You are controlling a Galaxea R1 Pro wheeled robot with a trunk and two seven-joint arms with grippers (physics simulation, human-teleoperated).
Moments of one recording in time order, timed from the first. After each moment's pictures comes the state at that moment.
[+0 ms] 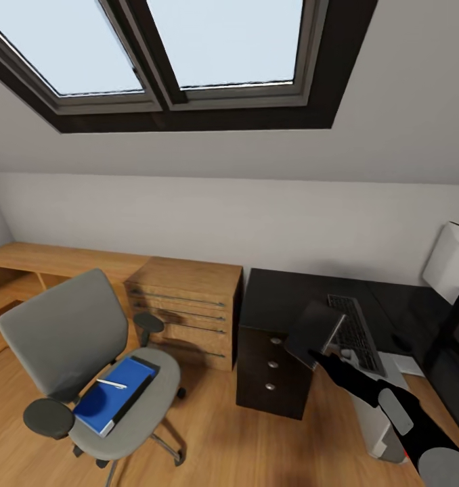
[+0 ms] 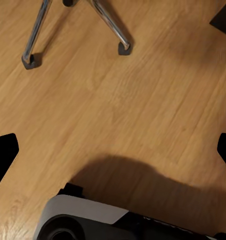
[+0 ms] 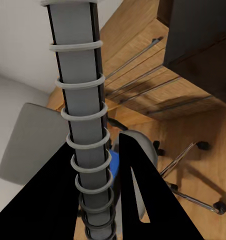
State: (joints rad) left arm -0.04 -0.05 0.06 -0.35 0.26 -0.31 0.02; right arm -0.57 -0.24 -0.14 -0.59 -0.67 0.50 0.77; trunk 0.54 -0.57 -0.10
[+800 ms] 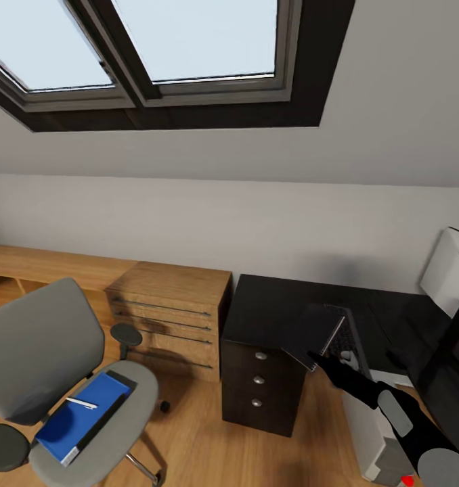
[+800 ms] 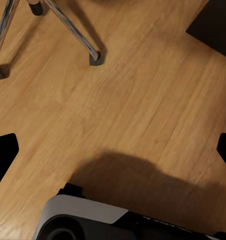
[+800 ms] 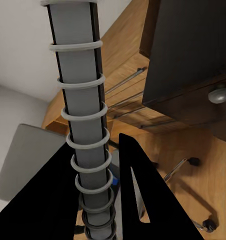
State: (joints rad) left arm -0.04 -0.05 0.06 -0.35 0.26 -0.31 0.02; right arm -0.57 -0.23 -0.14 -0.57 -0.68 0.50 0.78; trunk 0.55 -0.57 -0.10
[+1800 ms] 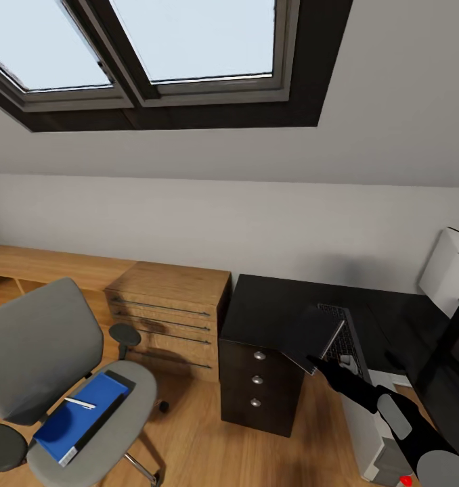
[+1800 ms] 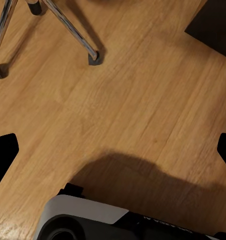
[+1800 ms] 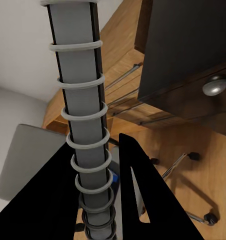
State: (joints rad) left arm -0.04 -0.05 0.06 -0.35 0.26 -0.31 0.02; right arm -0.57 -0.23 -0.14 -0.53 -0.68 0.50 0.79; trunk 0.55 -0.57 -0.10
